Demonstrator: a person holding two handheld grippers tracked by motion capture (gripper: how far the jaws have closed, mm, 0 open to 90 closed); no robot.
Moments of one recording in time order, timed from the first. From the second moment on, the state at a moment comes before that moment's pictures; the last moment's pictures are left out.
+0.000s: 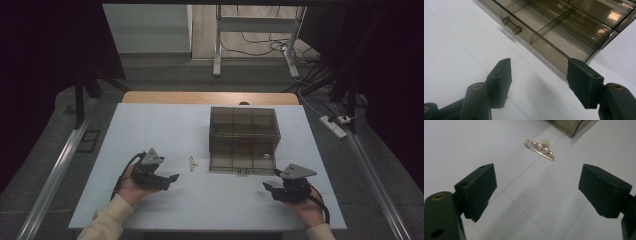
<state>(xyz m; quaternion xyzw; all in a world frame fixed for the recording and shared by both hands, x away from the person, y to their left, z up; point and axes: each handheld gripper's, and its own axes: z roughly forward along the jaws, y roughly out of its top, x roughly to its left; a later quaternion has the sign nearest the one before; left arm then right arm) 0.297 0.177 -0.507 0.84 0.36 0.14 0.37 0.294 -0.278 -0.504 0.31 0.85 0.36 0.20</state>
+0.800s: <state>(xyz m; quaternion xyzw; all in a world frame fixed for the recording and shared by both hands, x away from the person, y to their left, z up) 0.323 0.156 -0.499 0.85 0.36 0.12 0.36 0.294 -0.275 -0.508 0.31 0.86 0.35 0.20</state>
